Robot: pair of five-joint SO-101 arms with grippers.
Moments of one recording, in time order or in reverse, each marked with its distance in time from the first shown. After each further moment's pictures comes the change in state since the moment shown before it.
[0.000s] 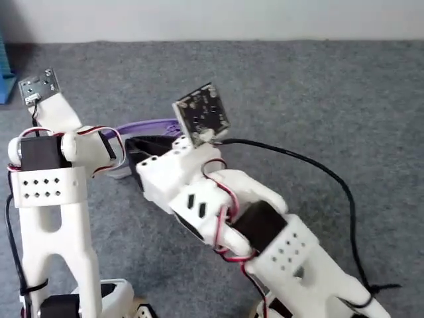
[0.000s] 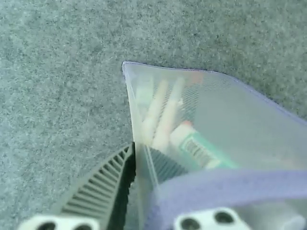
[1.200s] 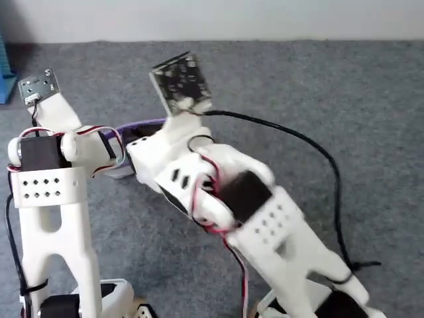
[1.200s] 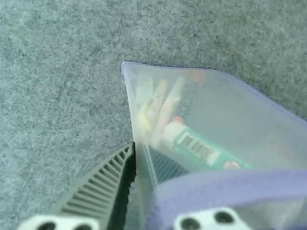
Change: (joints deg) left arm -0.2 0.0 0.1 -0.1 0.1; right arm 2.2 15.1 -19.3 14.7 -0.1
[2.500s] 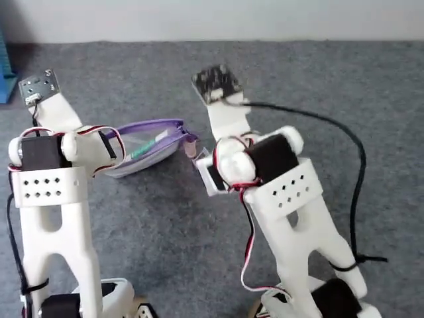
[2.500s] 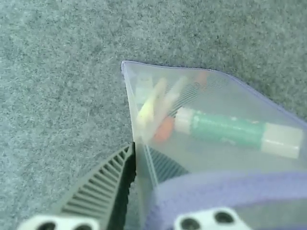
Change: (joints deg) left arm -0.4 -0.1 0.0 0.0 0.0; right arm 14.9 1.2 -3.6 38.5 9.5
